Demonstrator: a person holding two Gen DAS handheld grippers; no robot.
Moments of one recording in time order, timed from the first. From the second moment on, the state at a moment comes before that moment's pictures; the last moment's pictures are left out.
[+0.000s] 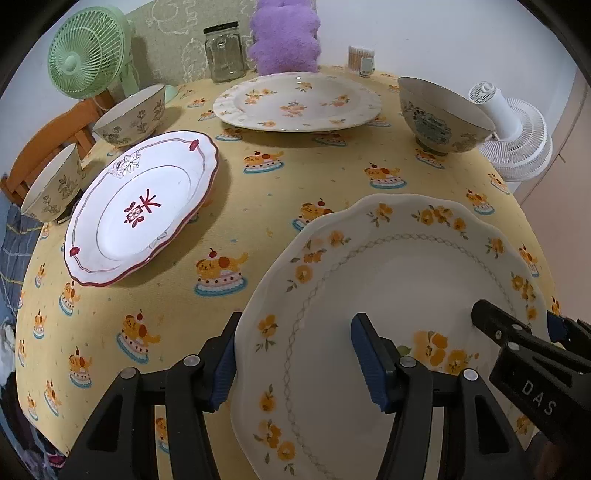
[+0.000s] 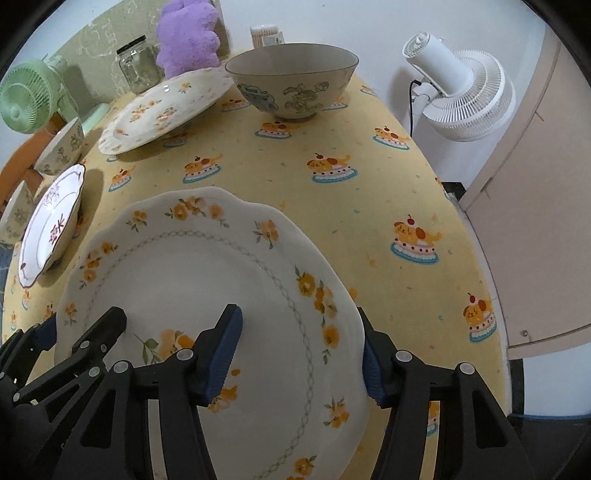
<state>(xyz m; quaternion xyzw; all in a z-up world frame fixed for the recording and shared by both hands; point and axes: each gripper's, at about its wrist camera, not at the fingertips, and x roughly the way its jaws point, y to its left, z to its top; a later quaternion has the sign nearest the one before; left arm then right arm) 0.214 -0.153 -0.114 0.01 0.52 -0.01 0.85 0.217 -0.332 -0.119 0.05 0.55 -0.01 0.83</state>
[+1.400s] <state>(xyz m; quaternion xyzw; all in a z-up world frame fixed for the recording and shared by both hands) 0.243 -0.108 -0.104 -0.01 0.54 0.00 0.84 0.257 -0.281 -0.102 0.02 0.53 0.01 0.85</state>
